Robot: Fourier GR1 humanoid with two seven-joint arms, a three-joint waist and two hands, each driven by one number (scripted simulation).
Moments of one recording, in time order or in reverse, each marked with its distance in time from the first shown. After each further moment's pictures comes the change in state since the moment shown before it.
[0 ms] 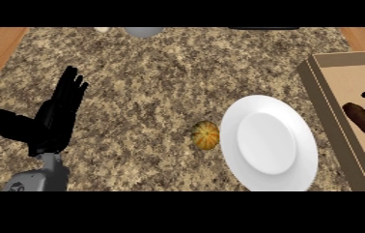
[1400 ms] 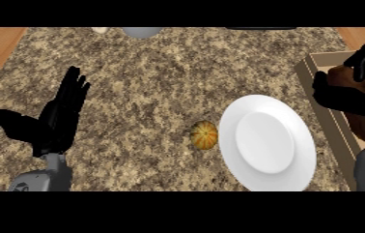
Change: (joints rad) left arm 0.003 -0.015 -0.019 -0.007 -0.020 0.024 -0.001; right arm -0.020 0.338 0.286 -0.894 0.065 0.280 0.578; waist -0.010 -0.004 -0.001
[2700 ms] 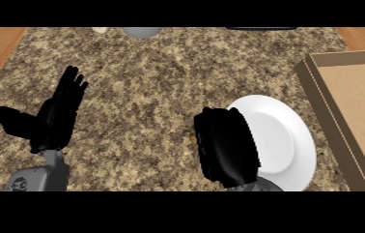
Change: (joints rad) left arm -0.020 0.024 0.031 0.061 0.027 -0.027 -0.033; right arm 0.182 0.220 0.683 0.192 0.122 0.013 -0.093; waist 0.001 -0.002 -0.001
